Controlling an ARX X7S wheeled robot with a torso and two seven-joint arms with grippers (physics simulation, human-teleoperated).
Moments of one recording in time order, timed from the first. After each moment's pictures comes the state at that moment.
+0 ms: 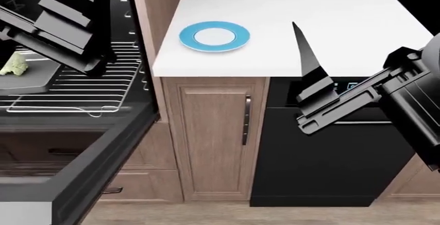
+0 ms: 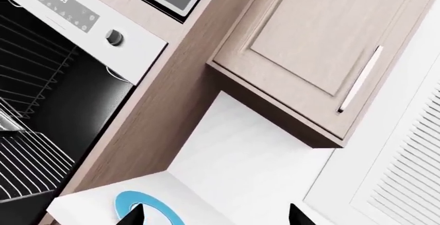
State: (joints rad) left arm -1.17 -0.63 -0.19 0.89 -1.21 -1.28 -0.31; right arm 1.20 0.82 -0.08 -0.98 1.40 1.26 0.57
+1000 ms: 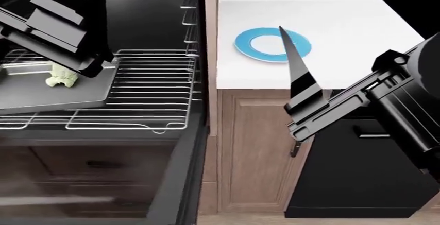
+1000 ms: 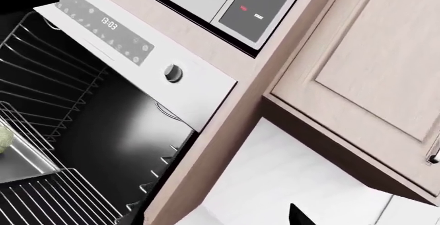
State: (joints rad) left arm -1.16 -0.66 -0.18 0.88 -1.23 -1.23 -0.33; right arm 1.21 0.83 -0.14 -1.00 1.37 1.21 0.55
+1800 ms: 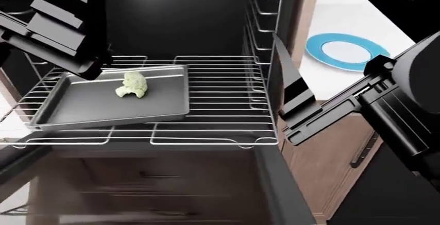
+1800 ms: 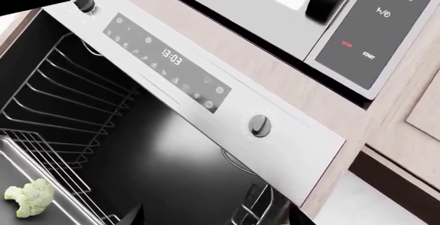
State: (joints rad) left arm -1.14 -0.68 -0.17 0.88 -1.24 -1.20 -0.34; right arm 1.21 0.84 -0.19 -1.00 1.33 1.18 0.53
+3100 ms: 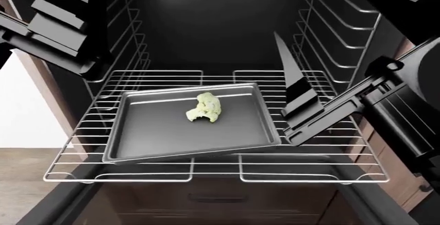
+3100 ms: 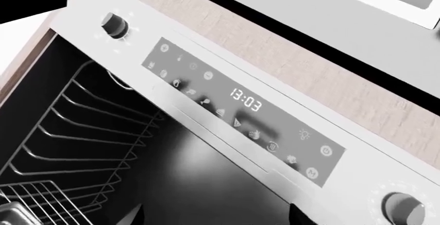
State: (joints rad) left arm -1.13 -0.70 -0.14 0.88 -1.25 -1.15 -0.36; right arm 1.18 0.87 -0.21 -0.99 1.33 1.10 0.54
